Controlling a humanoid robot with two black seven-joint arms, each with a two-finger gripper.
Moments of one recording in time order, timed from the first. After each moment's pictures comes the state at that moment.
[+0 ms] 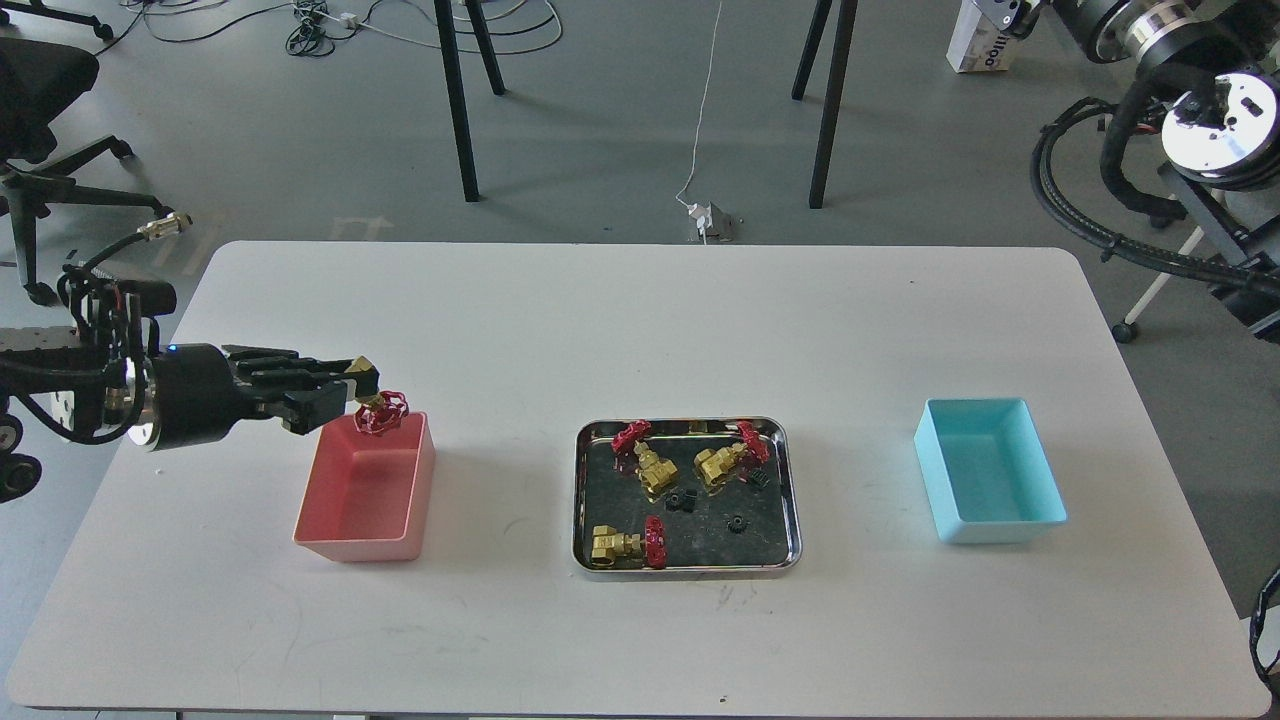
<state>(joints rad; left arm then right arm) -1.16 0.99 0.38 -1.31 1.36 0.05 -0.49 1.14 -0.47 0.67 0.78 0.16 0.19 0.13</state>
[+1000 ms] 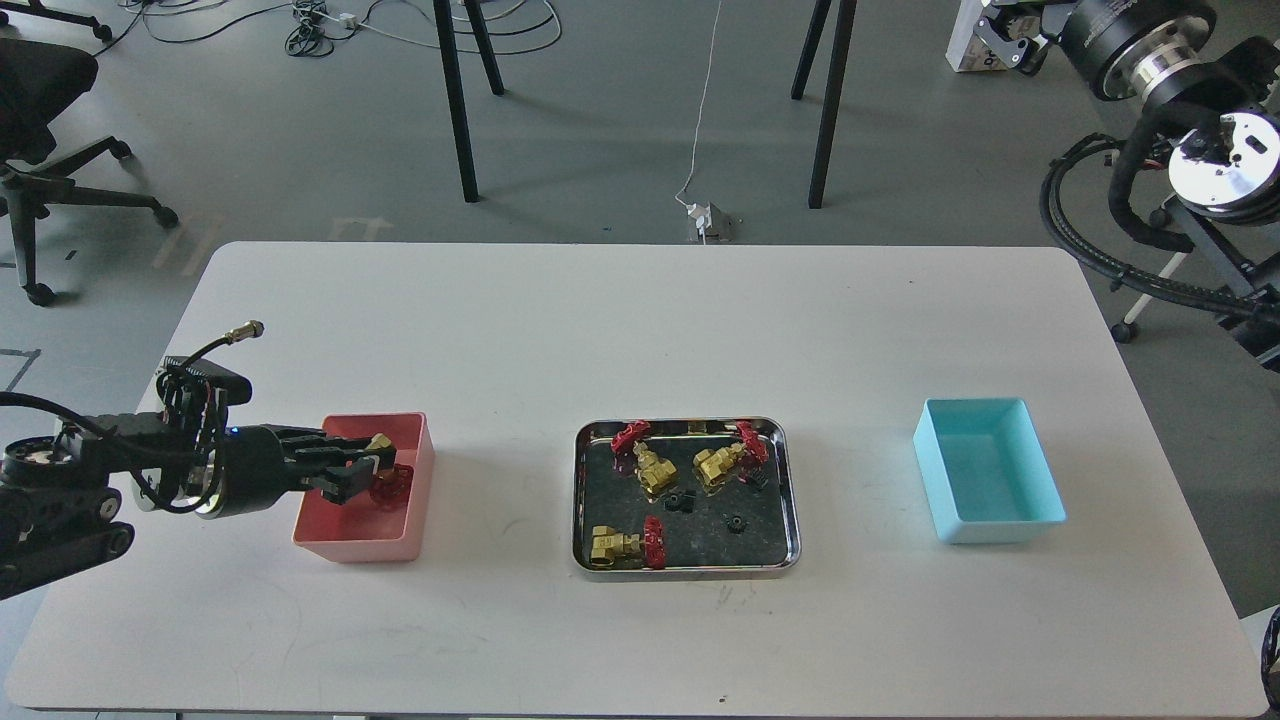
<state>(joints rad) -0.93 0.74 0.38 -0.98 1.35 0.12 -0.49 1.07 -0.50 0.69 0.80 0.16 0.19 0.13</state>
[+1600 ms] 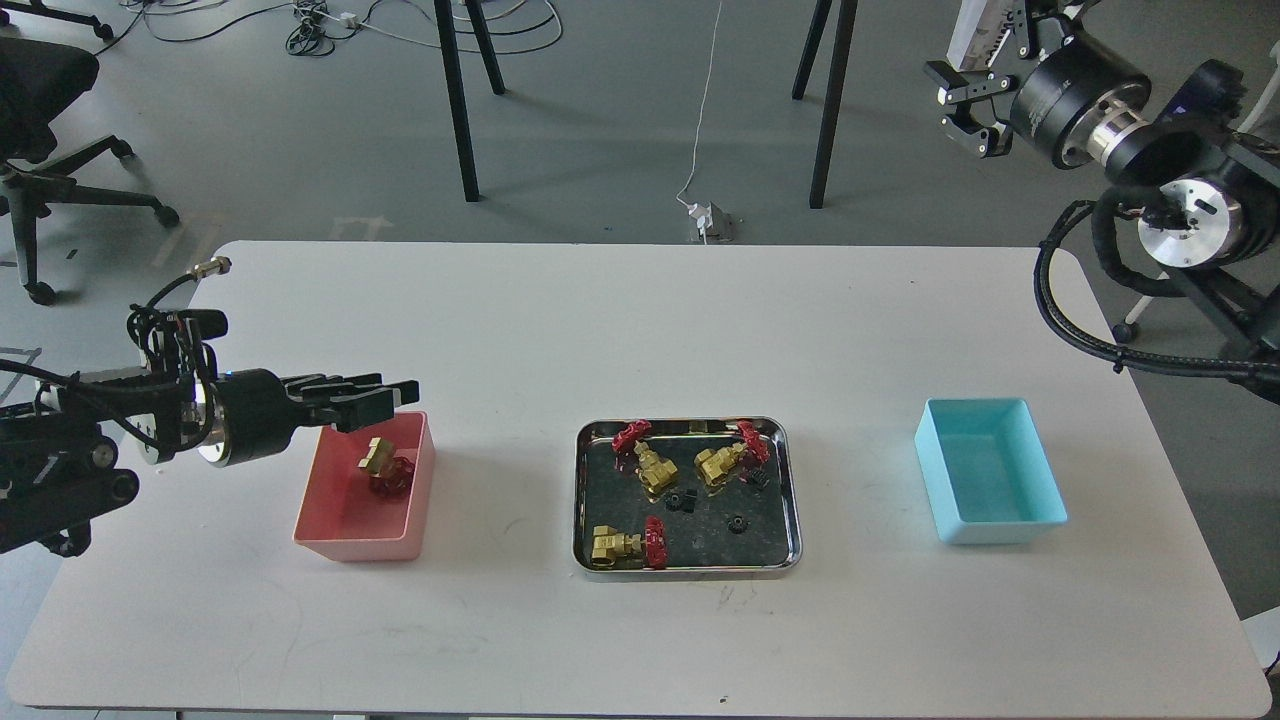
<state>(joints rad) -0.94 0.82 0.06 -1.14 1.13 -0.09 -0.49 1.09 -0.61 0.39 0.95 -0.25 0.20 0.13</state>
